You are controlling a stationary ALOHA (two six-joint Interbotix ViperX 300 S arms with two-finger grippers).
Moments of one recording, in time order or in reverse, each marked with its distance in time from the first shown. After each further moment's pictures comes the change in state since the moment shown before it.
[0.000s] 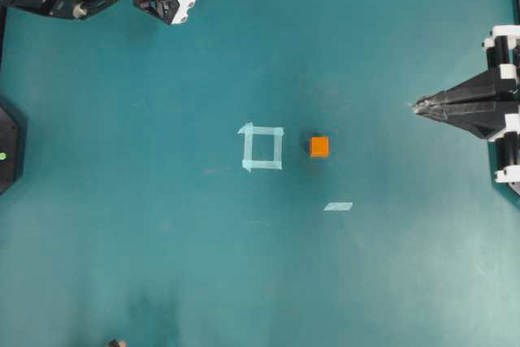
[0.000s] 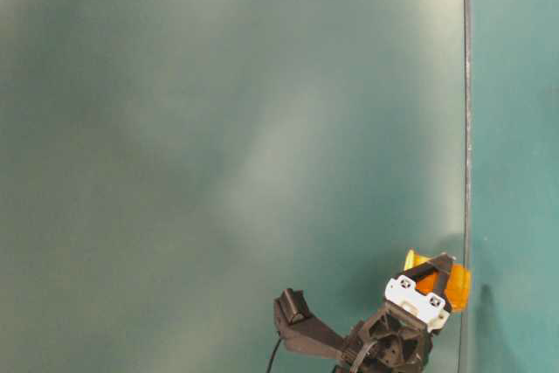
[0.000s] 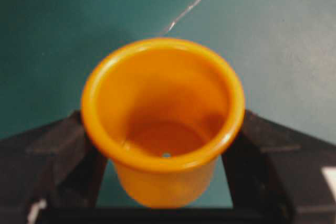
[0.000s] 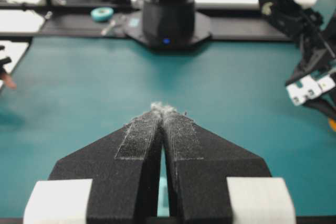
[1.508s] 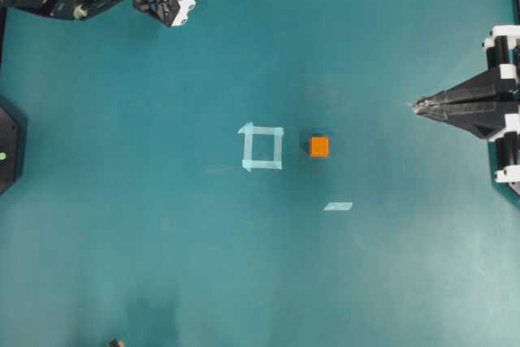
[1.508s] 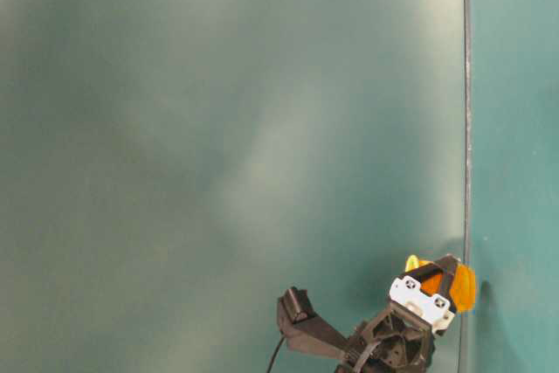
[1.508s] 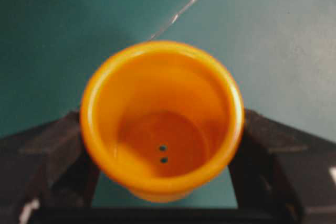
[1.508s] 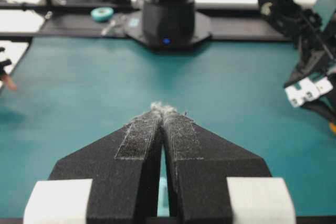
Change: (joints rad) left arm -0.002 0.000 0.000 0.000 0.038 0.000; right arm 0.002 0.000 0.000 0.002 0.000 0.000
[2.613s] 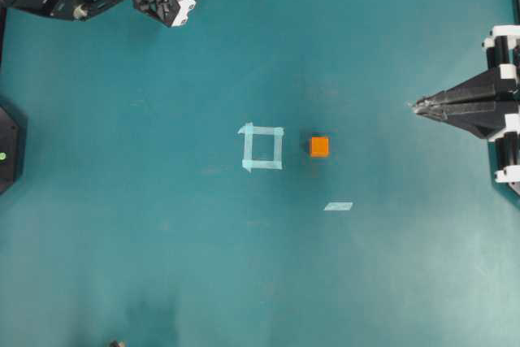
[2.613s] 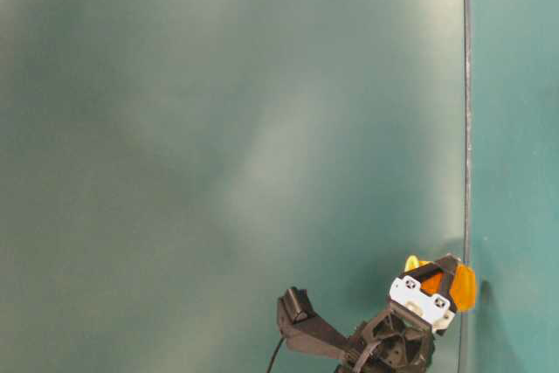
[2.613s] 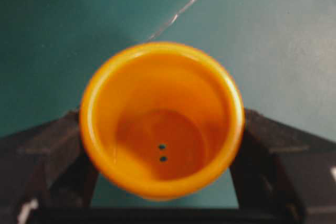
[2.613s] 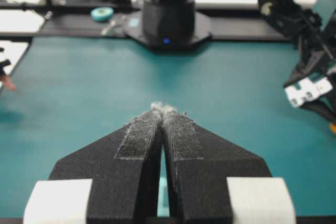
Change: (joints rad) left arm -0.003 0.000 0.000 0.000 0.000 0.000; right arm 0.000 0.000 0.000 0.000 -0.002 0.000
